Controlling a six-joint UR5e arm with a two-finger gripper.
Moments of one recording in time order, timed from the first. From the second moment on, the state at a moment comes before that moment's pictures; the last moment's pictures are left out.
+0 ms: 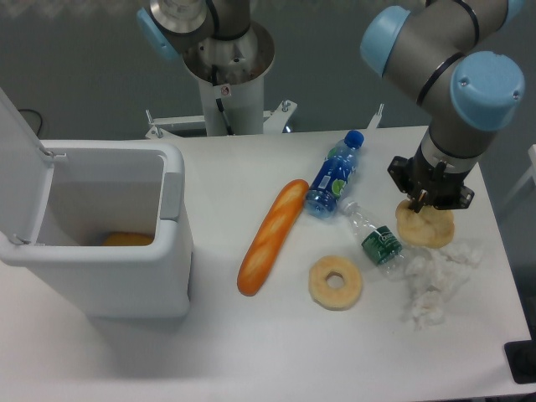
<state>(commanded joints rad) 2.71 -1.99 -1.25 -1.49 1.62 1.25</state>
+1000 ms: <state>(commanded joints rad) 2.69 -1.76 -1.31 -1.54 1.43 1.15</state>
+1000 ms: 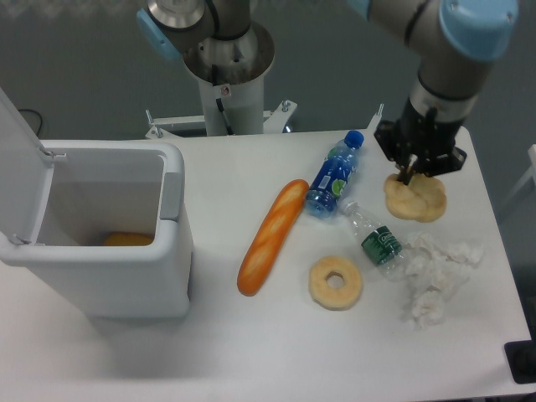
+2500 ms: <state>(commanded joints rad) 2.14 -1.62 -1.46 -1.37 1.29 0.62</state>
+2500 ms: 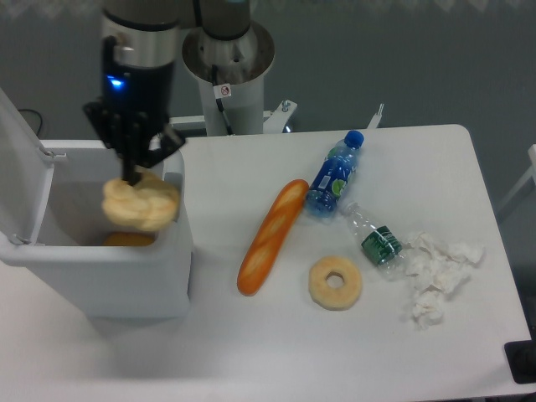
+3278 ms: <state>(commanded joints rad) 2.13 -1.63 -1.49 -1.33 1.21 0.63</state>
